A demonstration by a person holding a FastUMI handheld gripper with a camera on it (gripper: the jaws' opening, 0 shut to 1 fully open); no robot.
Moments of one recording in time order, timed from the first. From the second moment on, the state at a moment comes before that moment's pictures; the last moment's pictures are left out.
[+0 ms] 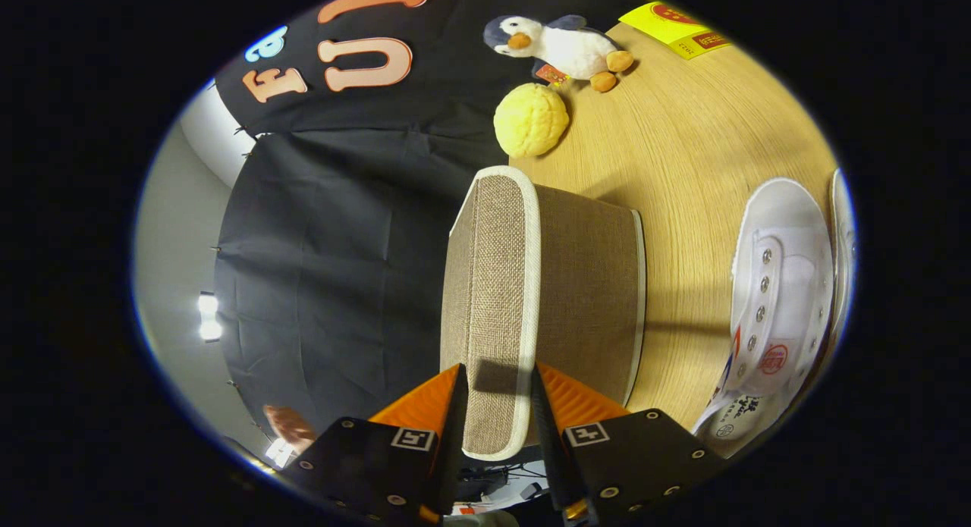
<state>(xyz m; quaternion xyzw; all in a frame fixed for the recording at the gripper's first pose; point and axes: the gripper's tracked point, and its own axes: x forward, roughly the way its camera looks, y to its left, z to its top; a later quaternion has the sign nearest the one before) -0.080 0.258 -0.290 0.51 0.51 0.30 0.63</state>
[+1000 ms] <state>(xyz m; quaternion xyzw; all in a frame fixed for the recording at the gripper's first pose) -0.057 0.273 -0.274 0.57 0.47 0.26 0.62</state>
